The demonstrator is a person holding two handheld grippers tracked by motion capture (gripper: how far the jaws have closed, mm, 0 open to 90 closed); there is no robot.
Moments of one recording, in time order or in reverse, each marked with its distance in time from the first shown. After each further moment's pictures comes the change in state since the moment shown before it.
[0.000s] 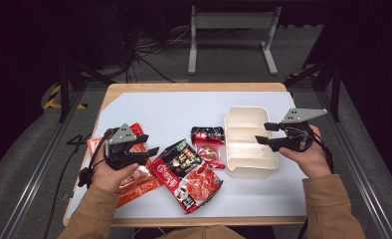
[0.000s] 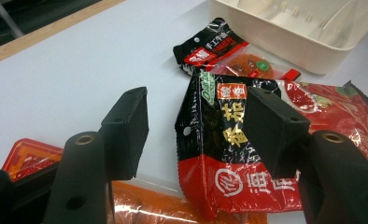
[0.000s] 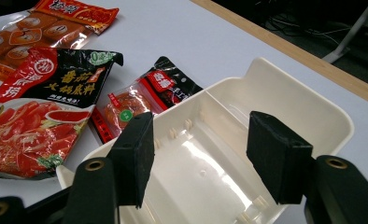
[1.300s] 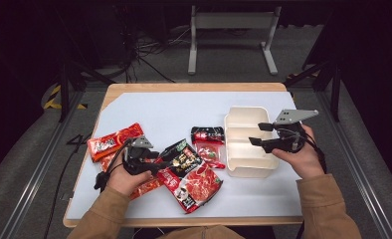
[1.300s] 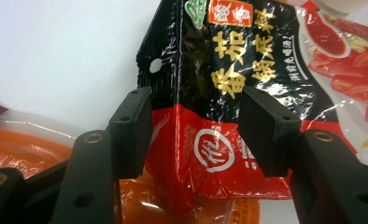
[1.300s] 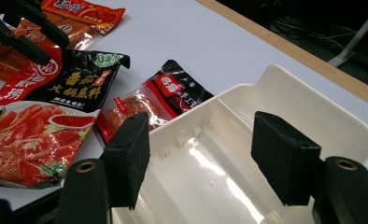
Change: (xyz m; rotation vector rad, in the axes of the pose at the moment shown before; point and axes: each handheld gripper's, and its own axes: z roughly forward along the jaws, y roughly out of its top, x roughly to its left) left arm -0.007 -0.029 0.055 0.231 -0.080 -0.120; right arm 0.011 0.005 0.014 0.002 0.010 -0.023
